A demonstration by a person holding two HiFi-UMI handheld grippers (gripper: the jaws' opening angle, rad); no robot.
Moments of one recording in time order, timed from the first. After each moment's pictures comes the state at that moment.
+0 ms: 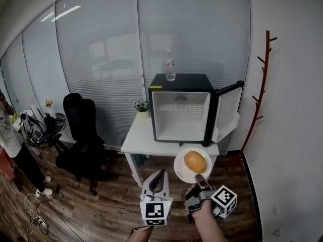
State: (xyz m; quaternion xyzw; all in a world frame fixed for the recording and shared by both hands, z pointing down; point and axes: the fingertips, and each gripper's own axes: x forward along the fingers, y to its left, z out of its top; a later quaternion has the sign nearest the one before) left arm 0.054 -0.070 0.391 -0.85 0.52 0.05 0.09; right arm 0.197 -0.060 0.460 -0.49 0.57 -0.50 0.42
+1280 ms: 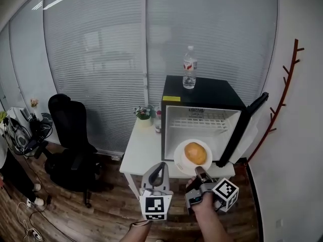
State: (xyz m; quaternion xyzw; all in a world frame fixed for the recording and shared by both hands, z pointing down) left arm -0.006 -0.339 0.395 -0.86 0.51 0.07 0.08; right arm 0.140 -0.328 0.454 -0.51 0.57 -0.49 0.41
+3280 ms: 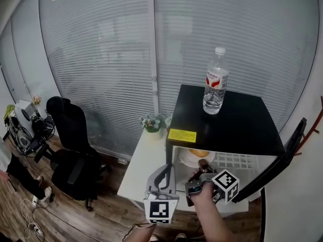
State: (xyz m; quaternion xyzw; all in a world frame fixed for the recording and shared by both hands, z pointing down) left arm 0.034 -0.561 0.406 -0.83 0.54 0.07 0.08; right arm 0.171 -0.604 0.479 -0.54 0.54 -0.53 0.36
